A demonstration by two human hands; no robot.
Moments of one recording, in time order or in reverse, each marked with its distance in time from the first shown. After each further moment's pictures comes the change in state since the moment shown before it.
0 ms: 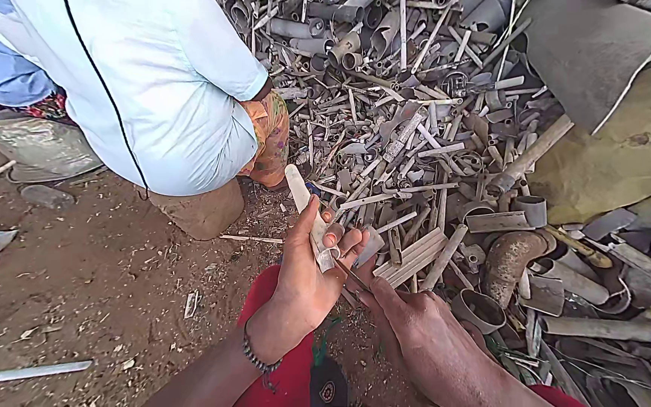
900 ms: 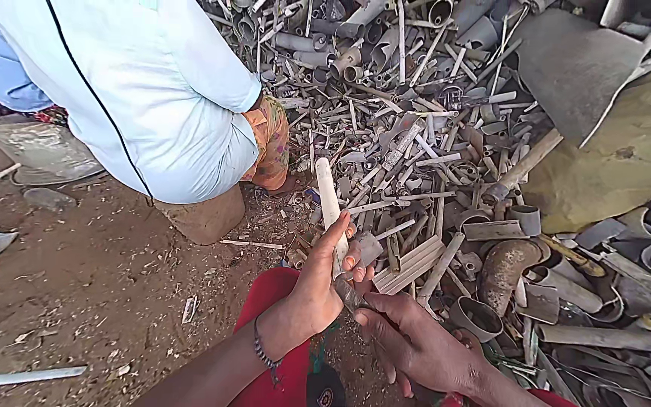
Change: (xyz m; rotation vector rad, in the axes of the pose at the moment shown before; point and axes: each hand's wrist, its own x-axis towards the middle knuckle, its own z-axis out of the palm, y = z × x) left_hand -0.005 -0.004 -0.002 0.151 -0.146 -0.188; right_hand 0.001 0.011 -0.007 1.069 -0.521 0.336
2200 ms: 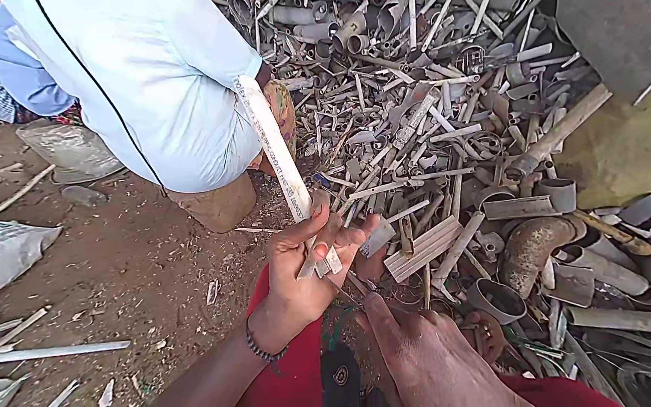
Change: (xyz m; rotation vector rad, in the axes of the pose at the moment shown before) left_hand 0.006 -0.001 -0.031 -0.248 -0.496 0.285; right_hand -0.016 -0.031 0.034 -1.055 0.364 -0.155
